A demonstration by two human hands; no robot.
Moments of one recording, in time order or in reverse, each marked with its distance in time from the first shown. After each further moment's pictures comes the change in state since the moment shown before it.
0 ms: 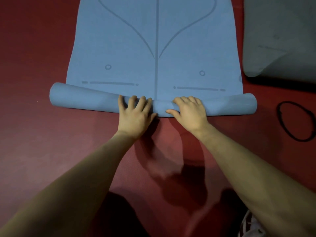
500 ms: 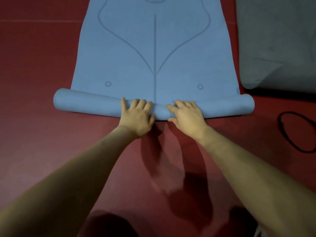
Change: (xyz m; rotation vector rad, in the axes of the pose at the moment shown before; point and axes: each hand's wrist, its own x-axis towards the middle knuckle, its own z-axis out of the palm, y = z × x) left_hand 0.051 -0.010 -0.025 -0.132 -0.337 -0.014; right_hand 0.031 -0.001 -0.016 -0.153 -0.146 -0.083
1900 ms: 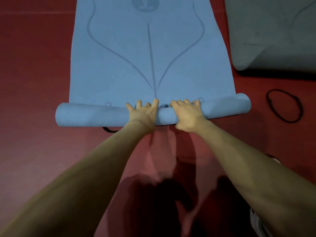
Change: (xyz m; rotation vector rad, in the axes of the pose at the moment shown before) left_hand -0.049 0.013 -0.024 0.026 -0.360 -0.010; right_hand -0.046 -0.043 -0.017 0.092 -0.236 0.135
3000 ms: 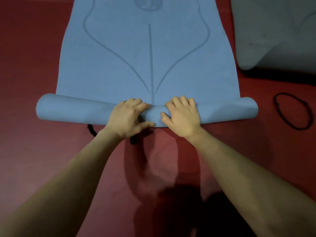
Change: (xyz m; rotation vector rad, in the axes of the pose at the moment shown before) left_hand 0.004 -0.040 0.052 -0.305 0.606 0.351; right_hand 0.010 -0.007 0.047 -0.038 0.528 -0.070
